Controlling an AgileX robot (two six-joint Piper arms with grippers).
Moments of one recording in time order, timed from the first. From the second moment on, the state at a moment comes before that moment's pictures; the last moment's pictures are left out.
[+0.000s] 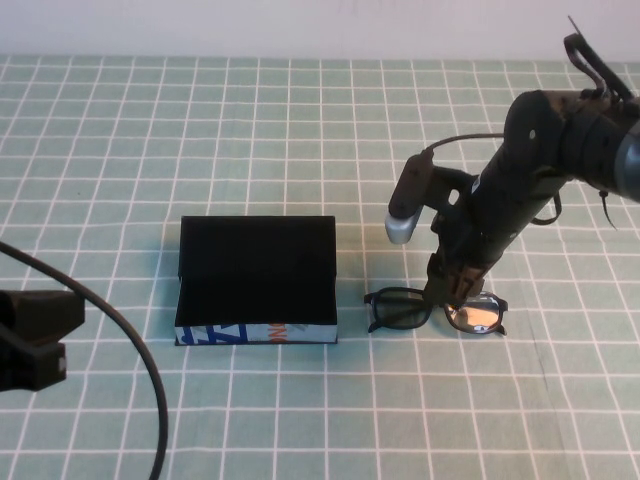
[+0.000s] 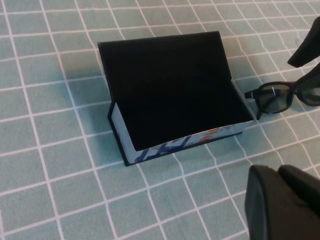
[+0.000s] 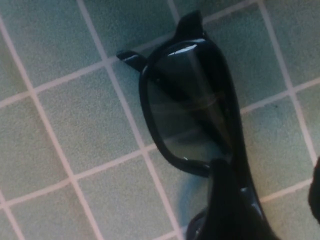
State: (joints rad) right arm 0.39 1.96 -1.47 0.27 0.93 -0.97; left arm -0.11 0.77 -0.65 -0.64 0.75 0.49
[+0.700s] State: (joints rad) right arm 0.39 2.02 -1.48 0.32 0.96 -0.99; left arm -0.14 0.77 -0.65 -0.62 0.75 0.49
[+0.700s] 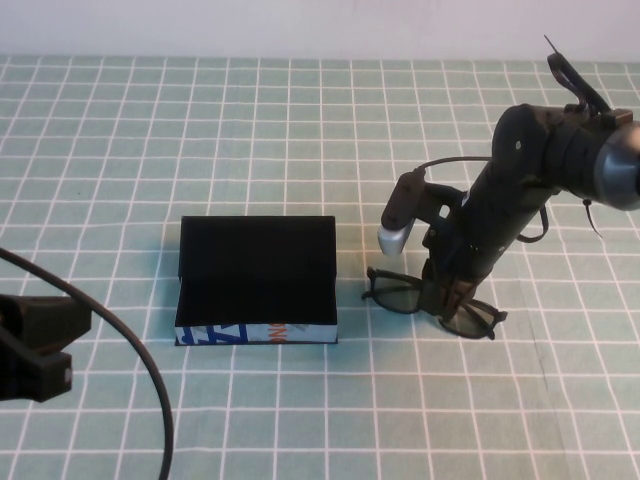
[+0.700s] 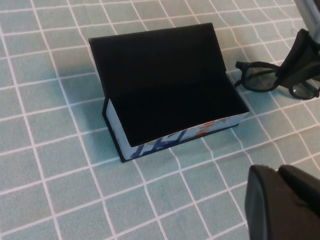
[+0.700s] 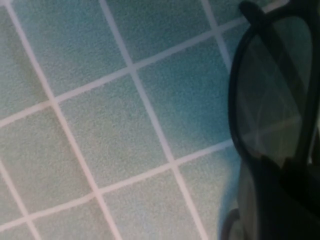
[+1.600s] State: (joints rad) right arm 0.61 2.07 -2.00 0.40 1.23 -0.96; left arm -0.14 0.77 -0.65 -0.49 0.72 0.32
